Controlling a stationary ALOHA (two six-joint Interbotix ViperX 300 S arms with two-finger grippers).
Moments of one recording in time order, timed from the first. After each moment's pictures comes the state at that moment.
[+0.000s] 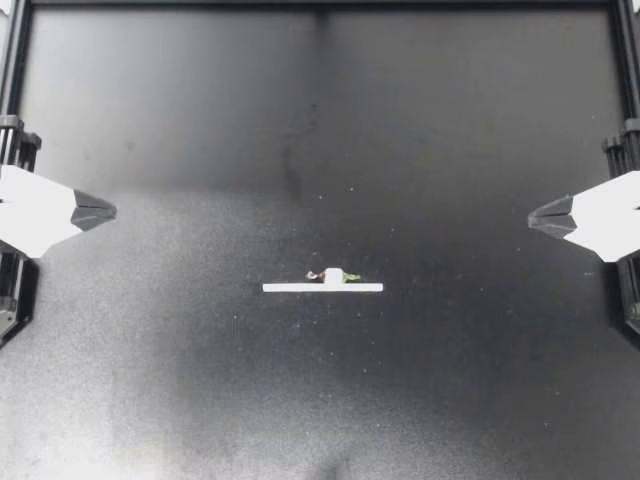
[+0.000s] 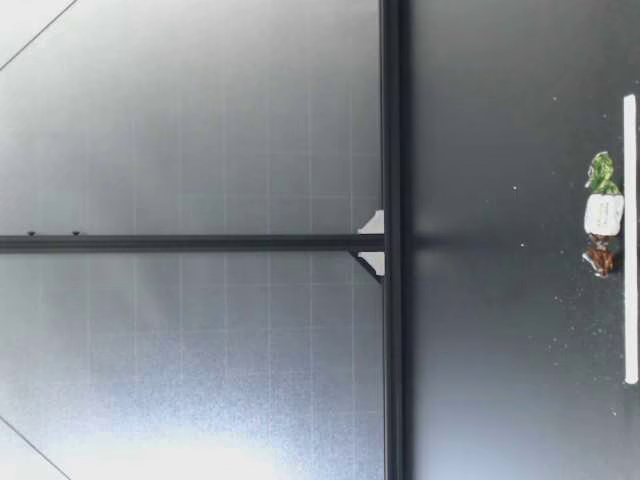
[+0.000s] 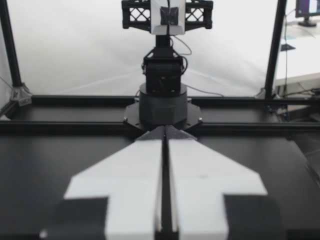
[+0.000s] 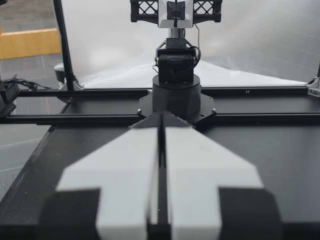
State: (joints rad) left arm 0.00 -0.96 1.17 0.00 -0.30 0.00; right arm 0.00 -0.96 1.17 0.00 -0.29 0.00
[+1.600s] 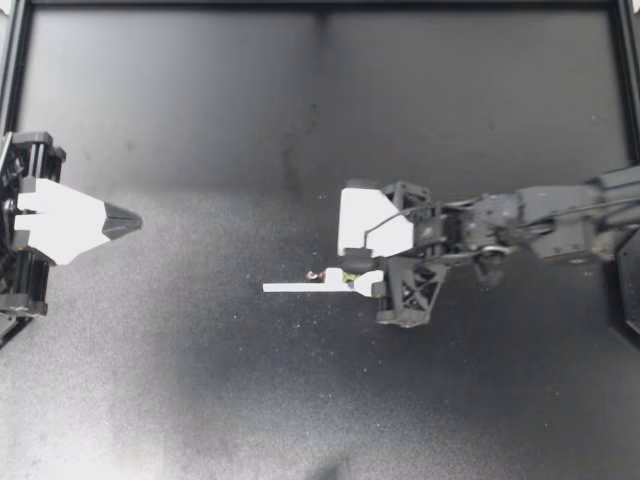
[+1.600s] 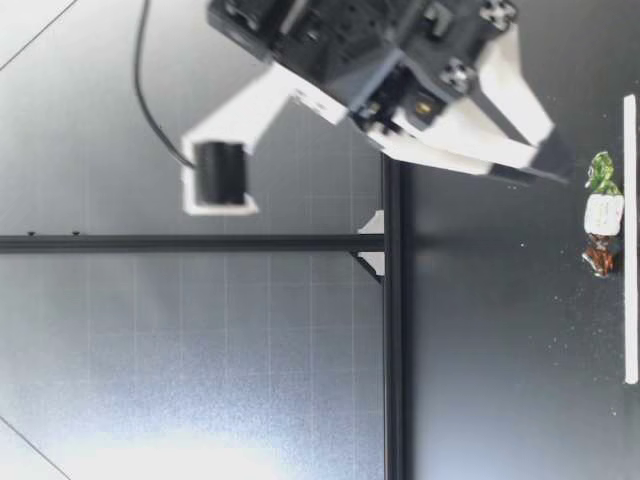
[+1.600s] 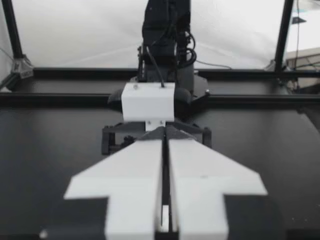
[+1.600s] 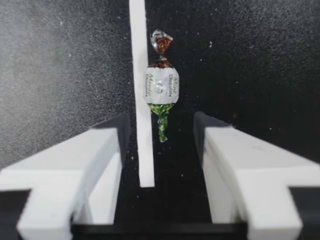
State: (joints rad) left arm 0.02 -0.87 1.24 0.00 -0.40 0.01; right arm -0.08 0.15 0.64 -0.01 0.22 0.00
